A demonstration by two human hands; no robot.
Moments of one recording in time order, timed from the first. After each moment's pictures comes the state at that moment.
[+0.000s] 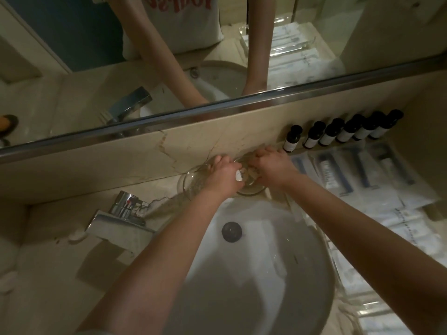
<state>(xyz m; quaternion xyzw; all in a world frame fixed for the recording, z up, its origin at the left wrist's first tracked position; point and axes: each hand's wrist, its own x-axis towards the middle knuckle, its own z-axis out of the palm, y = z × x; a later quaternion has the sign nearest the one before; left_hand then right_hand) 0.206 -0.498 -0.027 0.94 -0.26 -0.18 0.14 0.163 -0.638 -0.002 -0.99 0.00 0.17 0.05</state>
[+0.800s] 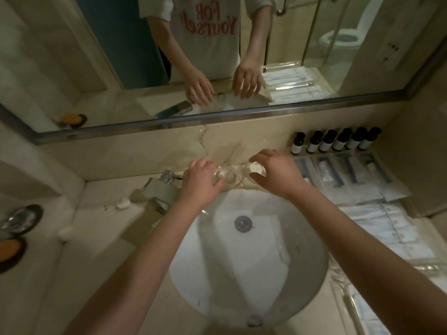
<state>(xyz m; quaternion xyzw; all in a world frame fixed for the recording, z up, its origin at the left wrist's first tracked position) 0.126 -0.370 0.059 0.96 -0.21 0.01 0.20 0.076 -0.567 0.082 -0.99 -0.01 -0.03 0.14</state>
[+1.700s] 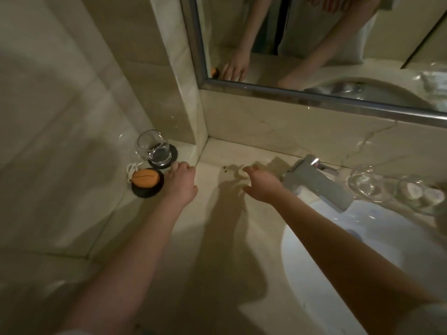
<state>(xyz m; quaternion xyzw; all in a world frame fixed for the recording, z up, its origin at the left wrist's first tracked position) 0.145 0.009 -0.003 1.00 0.02 -0.09 0.00 0.175 -0.209 -0.011 -0.96 -0.15 0.20 0.13</state>
